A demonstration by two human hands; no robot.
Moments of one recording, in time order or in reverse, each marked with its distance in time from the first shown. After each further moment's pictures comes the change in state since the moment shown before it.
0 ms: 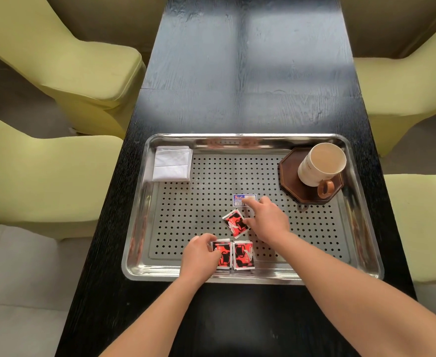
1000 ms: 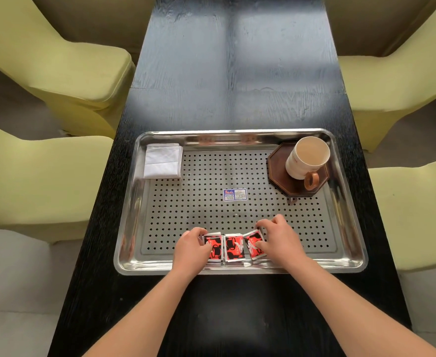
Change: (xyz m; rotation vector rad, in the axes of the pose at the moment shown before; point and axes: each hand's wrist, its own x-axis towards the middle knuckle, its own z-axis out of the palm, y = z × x) left_hand -0.003 0.000 0.002 0.007 0.027 0.013; right_hand -0.070 0.043 0.002 0.086 -0.058 0.098
